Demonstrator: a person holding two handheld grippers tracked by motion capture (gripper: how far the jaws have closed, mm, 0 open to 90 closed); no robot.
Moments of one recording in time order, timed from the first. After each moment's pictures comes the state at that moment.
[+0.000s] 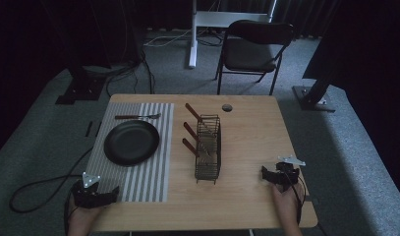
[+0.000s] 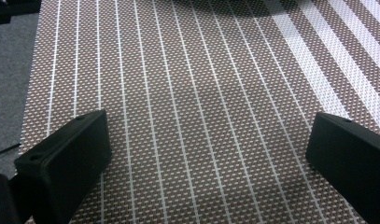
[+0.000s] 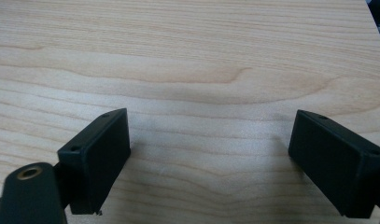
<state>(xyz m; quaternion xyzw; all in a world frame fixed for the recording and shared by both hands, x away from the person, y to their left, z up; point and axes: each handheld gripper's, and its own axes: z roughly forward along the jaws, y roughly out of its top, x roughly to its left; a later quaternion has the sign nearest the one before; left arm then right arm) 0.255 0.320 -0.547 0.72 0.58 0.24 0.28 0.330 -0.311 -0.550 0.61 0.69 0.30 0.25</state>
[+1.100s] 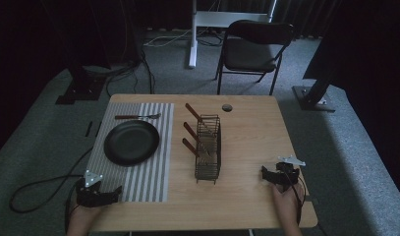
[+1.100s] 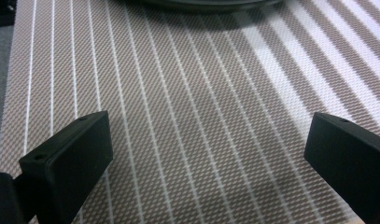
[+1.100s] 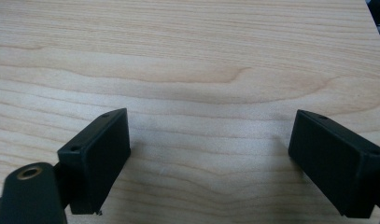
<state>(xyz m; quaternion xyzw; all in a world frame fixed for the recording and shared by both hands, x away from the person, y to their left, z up) 0.258 0.313 -0.538 0.74 0.55 0.23 0.31 0.330 -0.311 -0.550 0.61 0.69 0.30 0.25</state>
